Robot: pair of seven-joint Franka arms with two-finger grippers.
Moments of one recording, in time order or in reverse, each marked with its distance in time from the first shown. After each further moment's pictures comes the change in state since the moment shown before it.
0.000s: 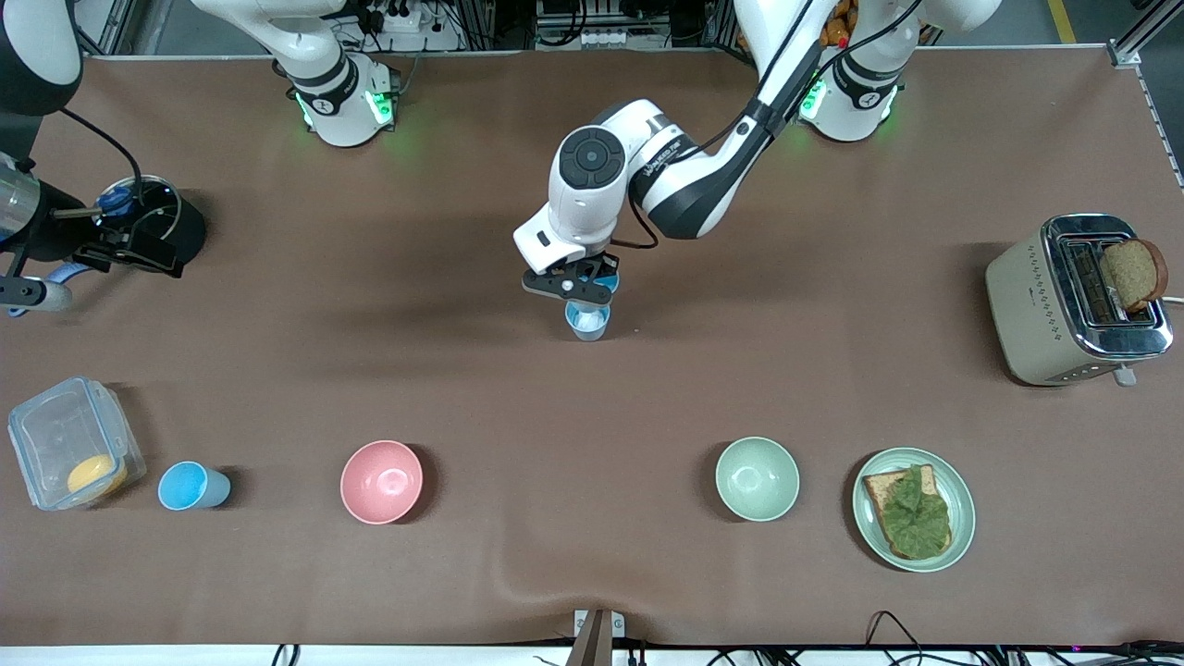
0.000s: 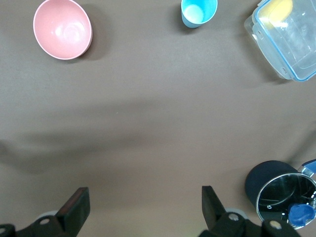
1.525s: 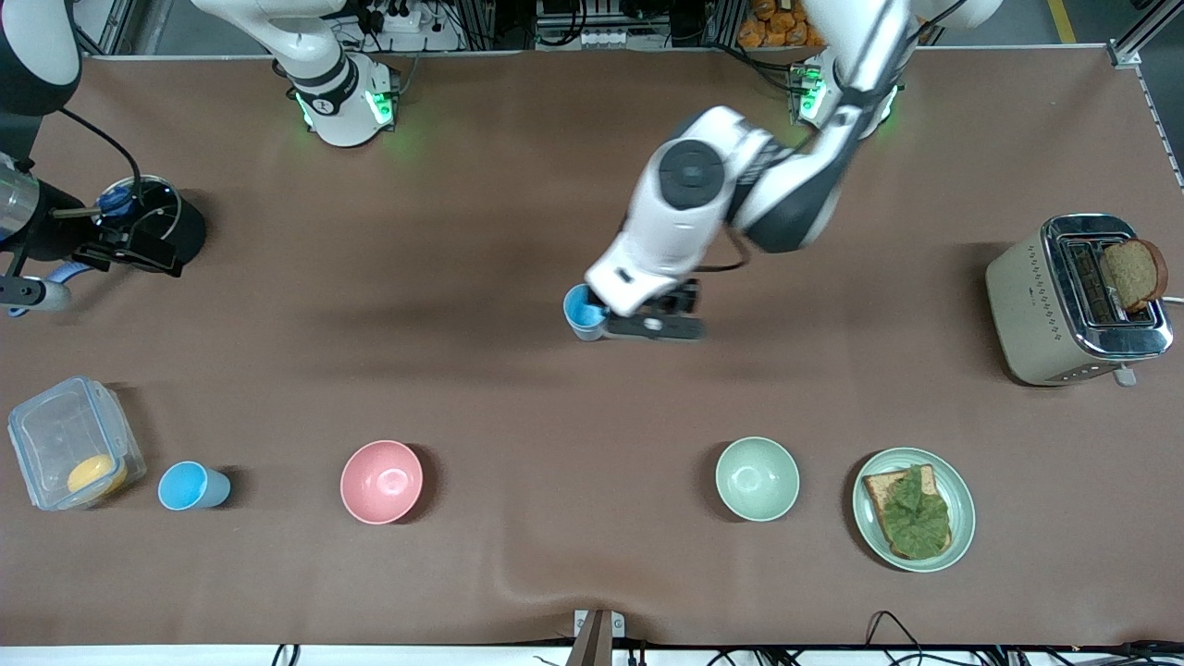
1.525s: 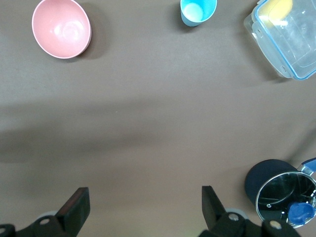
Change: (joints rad) left arm 0.155 -0.168 0.091 -0.063 0.000 -0.069 0.017; right arm 0.000 0.000 -0.002 0.000 0.000 -0.005 0.000
